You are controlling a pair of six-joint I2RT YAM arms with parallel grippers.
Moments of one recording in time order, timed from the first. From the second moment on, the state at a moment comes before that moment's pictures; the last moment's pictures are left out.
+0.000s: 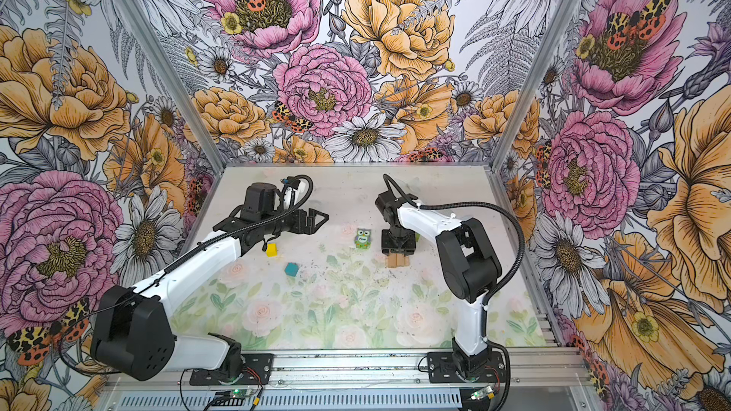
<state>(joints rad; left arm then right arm) -0.34 1.37 1.00 -0.26 0.42 -0.24 0.47 1.92 1.39 -1.03 -0.02 0.51</state>
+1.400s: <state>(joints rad) -0.36 1.40 1.02 -0.26 0.41 -0.24 0.47 1.92 1.40 -1.04 -0.01 0.44</state>
